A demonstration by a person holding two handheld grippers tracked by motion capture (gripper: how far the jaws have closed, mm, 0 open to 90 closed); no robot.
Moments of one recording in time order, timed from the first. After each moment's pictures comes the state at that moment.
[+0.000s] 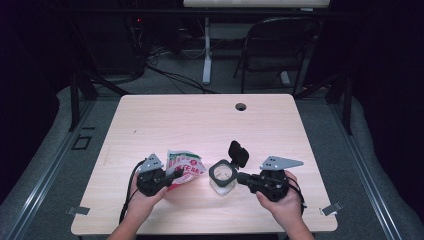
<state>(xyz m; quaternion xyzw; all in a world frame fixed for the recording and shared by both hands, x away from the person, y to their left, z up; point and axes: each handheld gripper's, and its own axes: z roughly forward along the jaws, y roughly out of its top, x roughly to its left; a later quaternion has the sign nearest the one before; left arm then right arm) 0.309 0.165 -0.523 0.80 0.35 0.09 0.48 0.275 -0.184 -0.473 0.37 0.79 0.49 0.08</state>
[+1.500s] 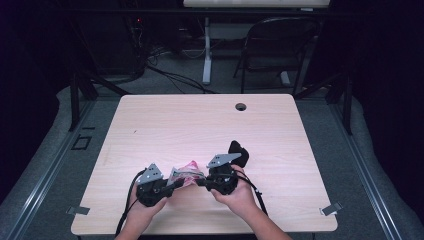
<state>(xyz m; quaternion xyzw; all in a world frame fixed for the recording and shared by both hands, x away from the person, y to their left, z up) 0.289 0.168 -0.536 0.80 0.34 0.09 0.49 0.314 -0.078 -0.512 0.31 0.84 0.44 0.02</state>
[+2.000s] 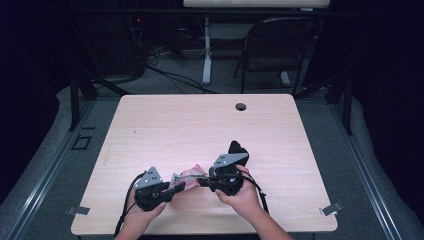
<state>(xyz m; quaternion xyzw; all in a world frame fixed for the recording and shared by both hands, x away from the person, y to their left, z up) 0.277 0.166 -0.530 0.81 0.32 0.08 0.49 0.308 -0.091 -0.502 0.30 0.84 0.46 0.01</state>
